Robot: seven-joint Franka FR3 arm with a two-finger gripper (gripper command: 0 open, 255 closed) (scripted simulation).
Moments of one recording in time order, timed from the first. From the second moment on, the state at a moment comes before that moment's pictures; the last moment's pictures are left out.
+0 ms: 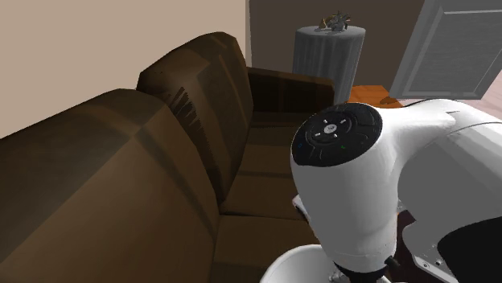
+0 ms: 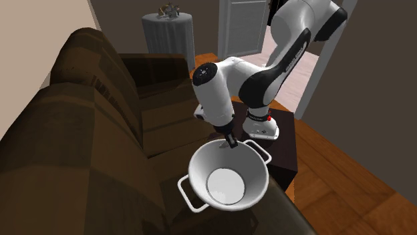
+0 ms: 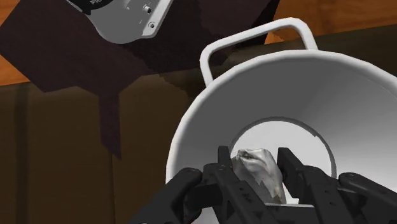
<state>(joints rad) 0.14 -0.41 1.05 -2.31 0.42 1.71 0.33</state>
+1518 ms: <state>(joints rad) -0.20 -0.31 1.66 -2.55 0.51 2.39 0.80</state>
